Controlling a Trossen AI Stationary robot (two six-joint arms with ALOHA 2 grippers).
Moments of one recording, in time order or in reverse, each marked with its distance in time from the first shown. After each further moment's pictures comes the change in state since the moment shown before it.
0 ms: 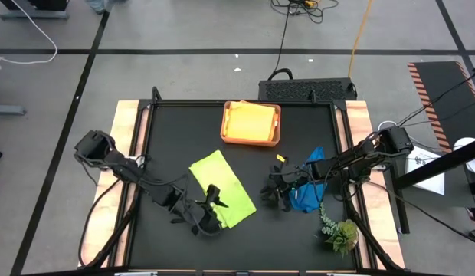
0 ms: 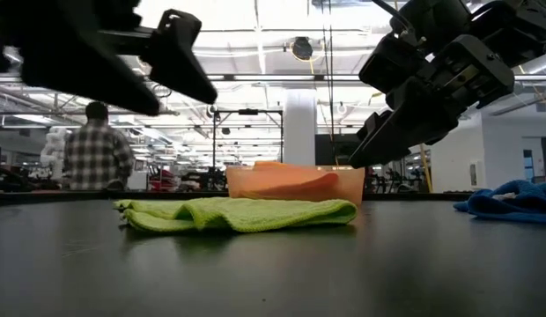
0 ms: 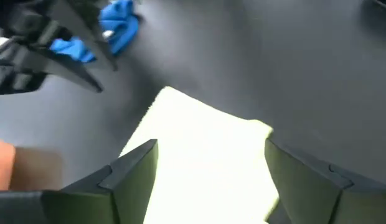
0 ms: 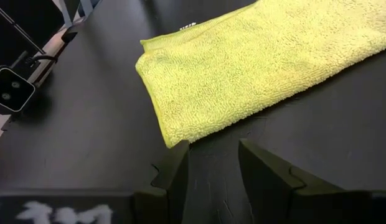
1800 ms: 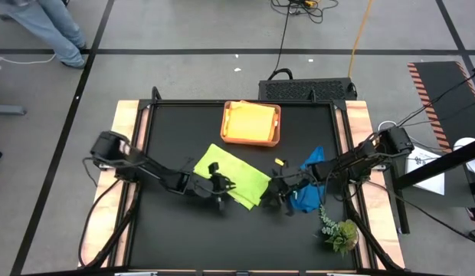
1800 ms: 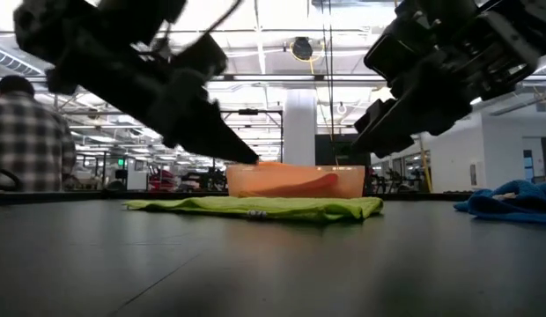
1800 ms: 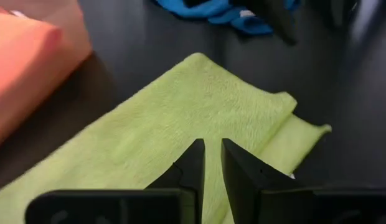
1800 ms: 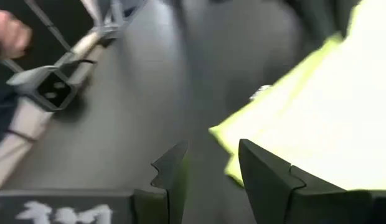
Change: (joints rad) left arm 0.249 0.135 -0.178 0.487 -0.086 -0.392; right arm 0.035 0.000 -0.001 0.060 -0.059 -0.018
